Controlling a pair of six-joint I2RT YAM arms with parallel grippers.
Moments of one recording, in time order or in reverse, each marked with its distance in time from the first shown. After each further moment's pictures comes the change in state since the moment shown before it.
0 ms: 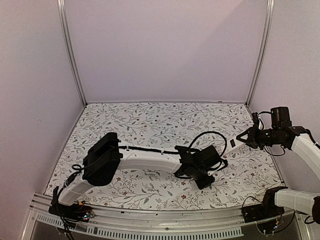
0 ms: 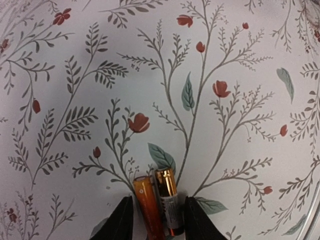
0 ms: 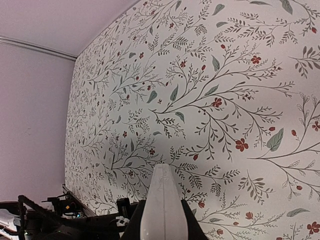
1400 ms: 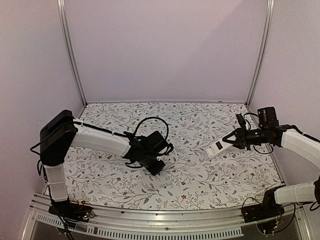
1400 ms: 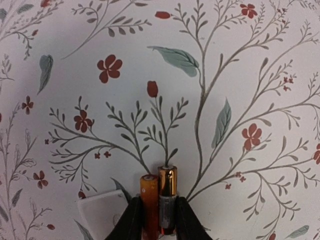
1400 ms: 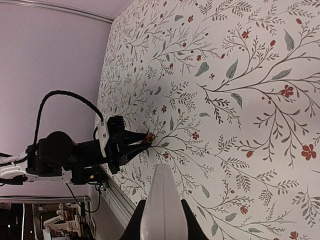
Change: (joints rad) left arm 0.276 -0.504 -0.795 0.133 -0.074 -0.123; right arm 0.116 0.183 -0.023 0.202 -0.200 0.042
